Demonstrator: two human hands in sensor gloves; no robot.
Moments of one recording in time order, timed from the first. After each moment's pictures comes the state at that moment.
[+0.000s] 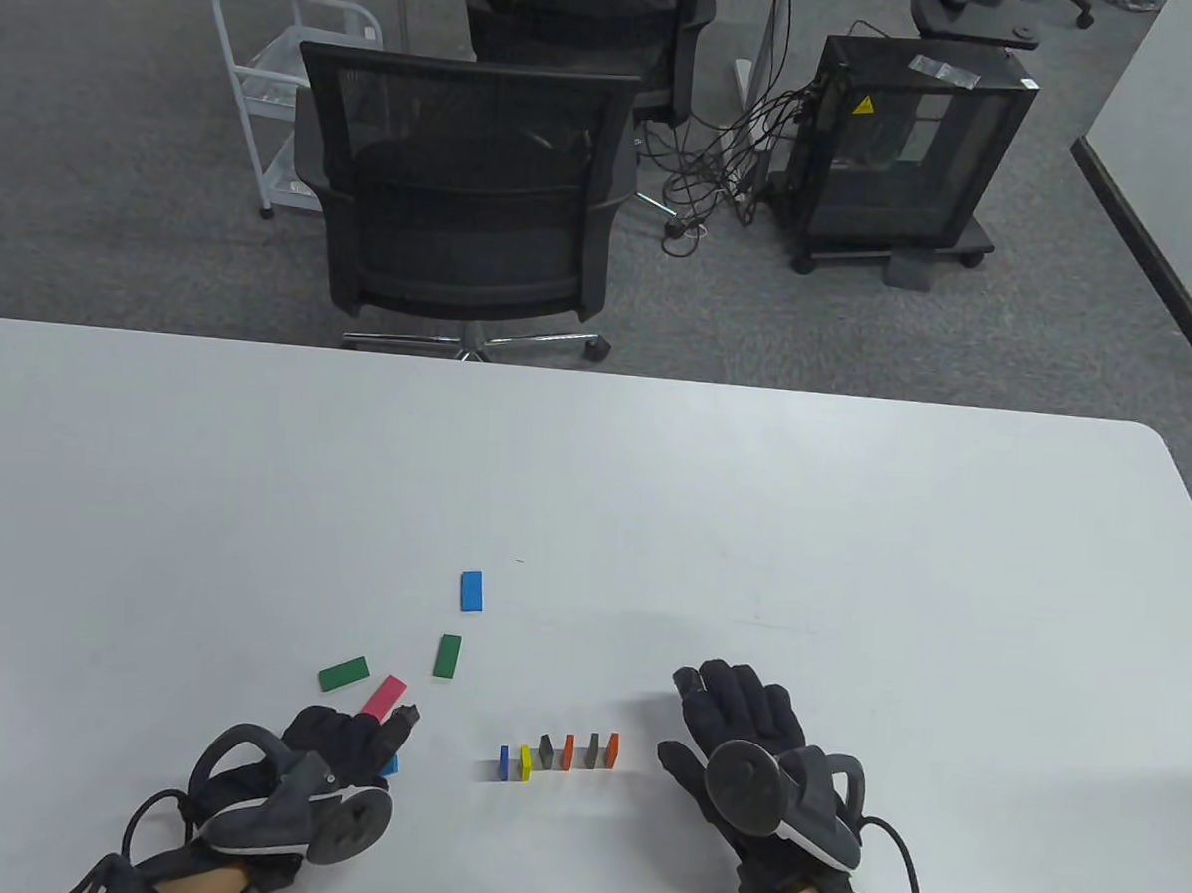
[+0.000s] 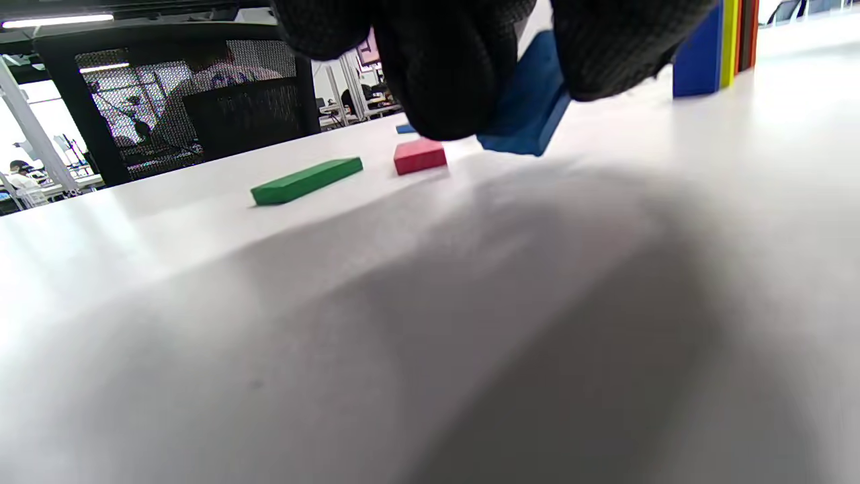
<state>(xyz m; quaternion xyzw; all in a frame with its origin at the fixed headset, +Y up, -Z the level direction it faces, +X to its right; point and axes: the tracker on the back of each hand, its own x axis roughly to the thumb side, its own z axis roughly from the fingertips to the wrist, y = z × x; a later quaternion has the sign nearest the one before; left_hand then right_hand) -0.207 -0.759 -0.215 -0.04 -0.28 -0.10 0.95 0.155 -0.730 -0.259 0.17 -0.02 0.98 0.09</state>
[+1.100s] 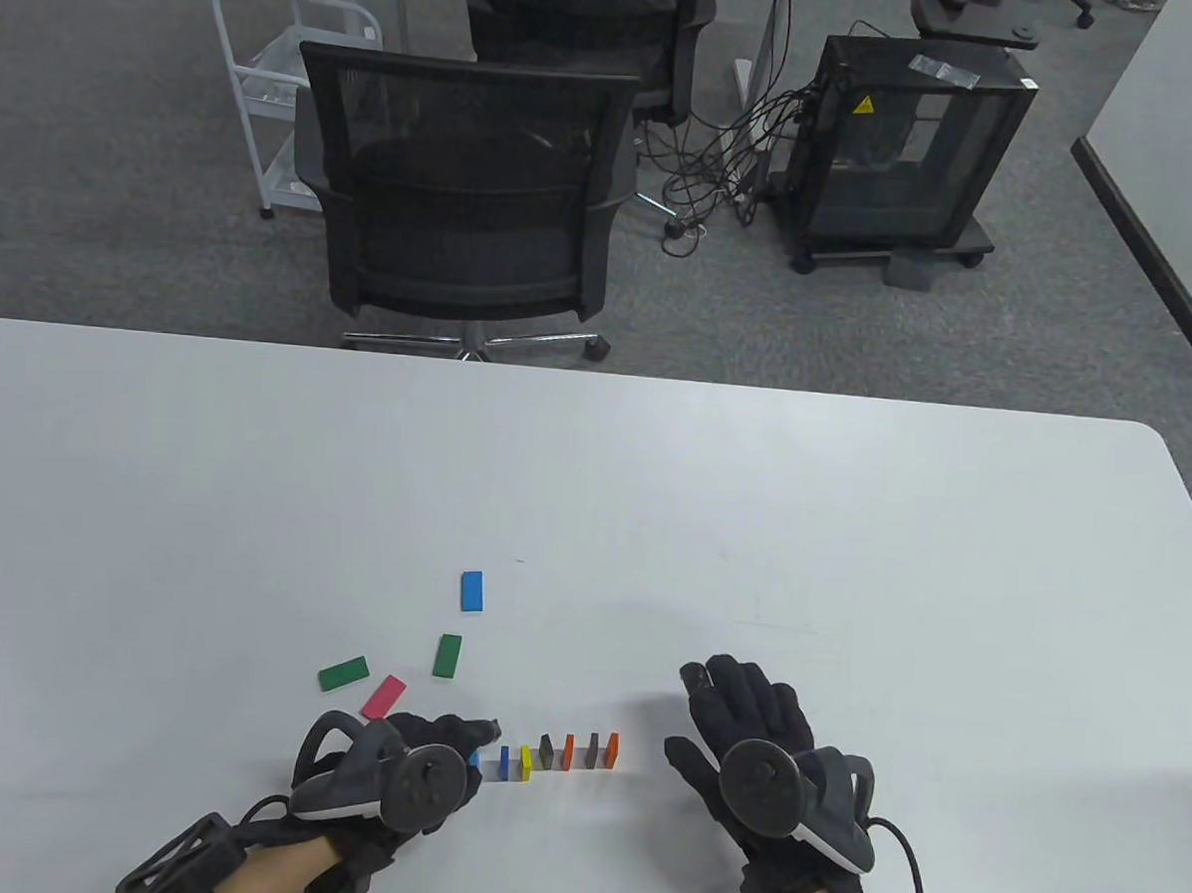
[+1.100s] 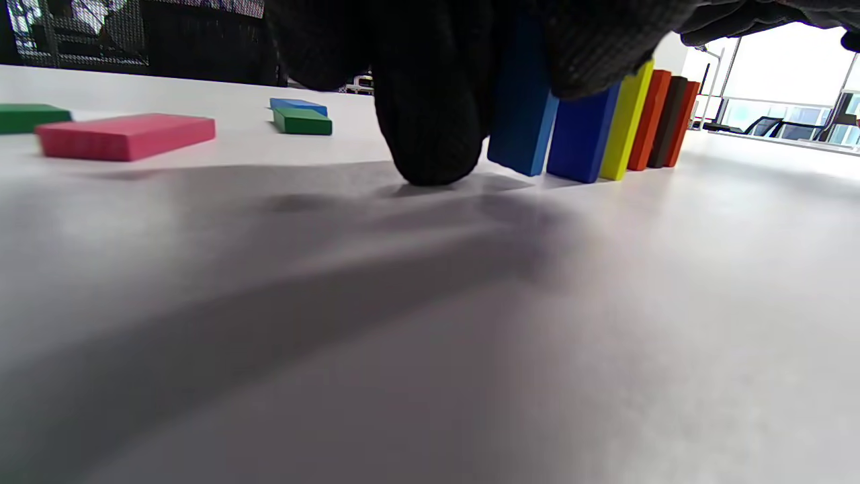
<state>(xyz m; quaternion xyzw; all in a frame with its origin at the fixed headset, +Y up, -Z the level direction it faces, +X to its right) -0.147 -0.762 -0.240 -0.08 -0.29 0.04 0.95 0.162 -0.723 -0.258 0.18 -0.03 0.98 0.12</state>
